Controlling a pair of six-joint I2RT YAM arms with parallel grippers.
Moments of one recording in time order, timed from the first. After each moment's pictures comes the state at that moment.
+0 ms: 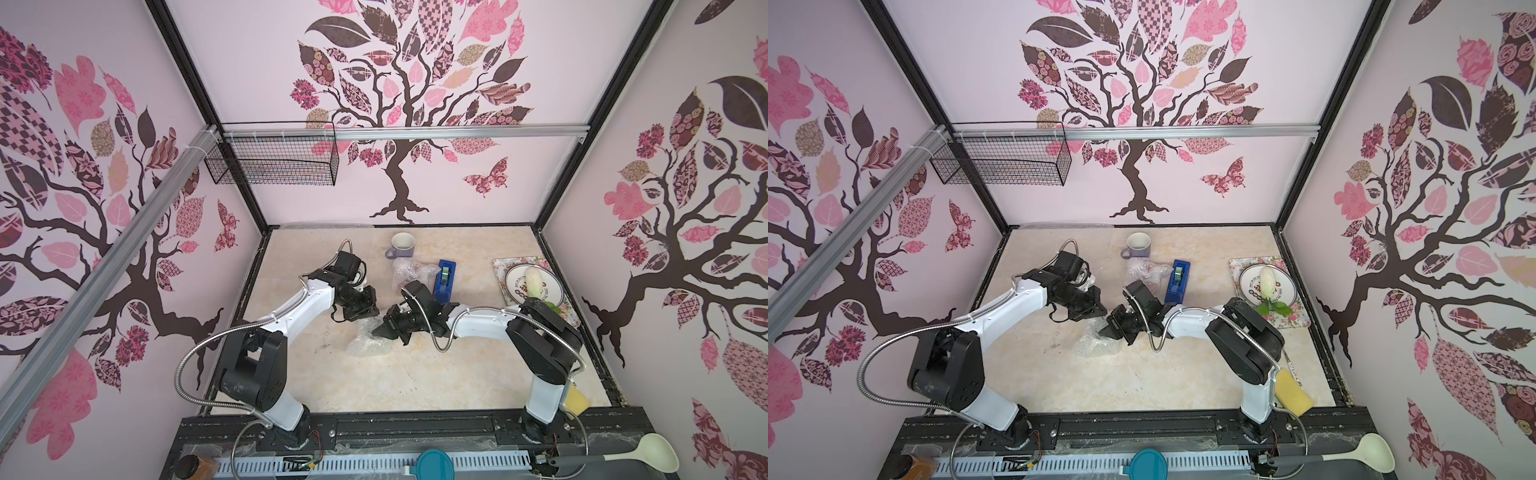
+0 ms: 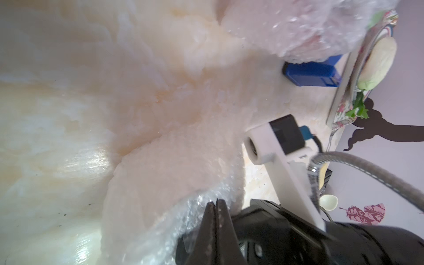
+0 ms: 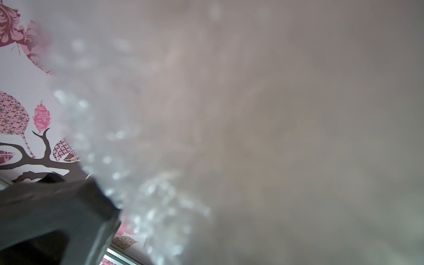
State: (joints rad) left arm -0.38 1.55 1.15 -0.75 0.47 -0.61; right arm 0.82 1.85 1.02 0.15 -0.61 1.67
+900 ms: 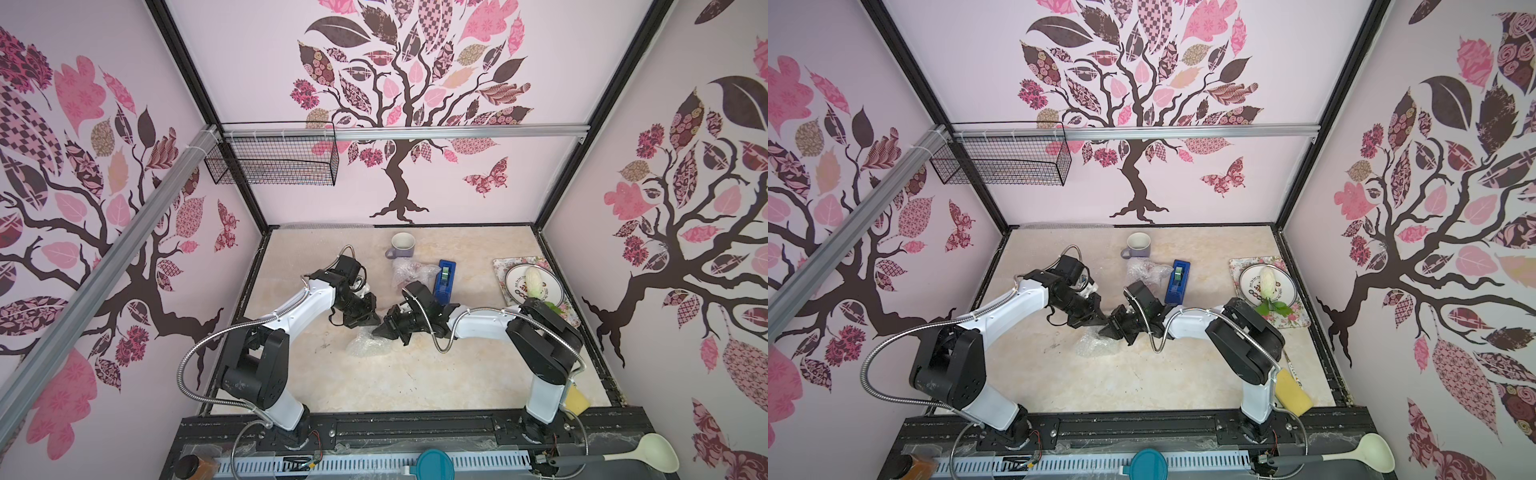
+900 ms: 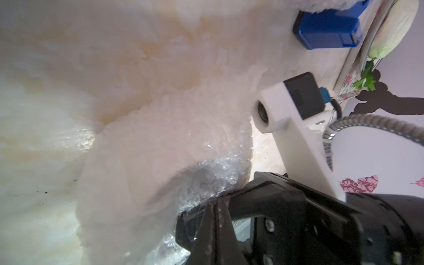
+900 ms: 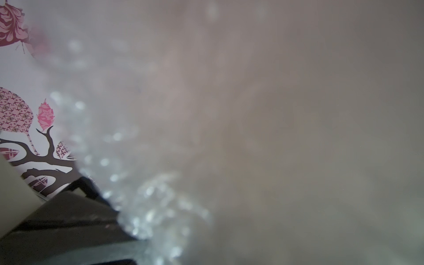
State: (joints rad) left arm -0.38 1.61 1.14 -0.87 0.57 -0.53; right arm 0.82 1.84 1.00 0.18 -0.61 1.68
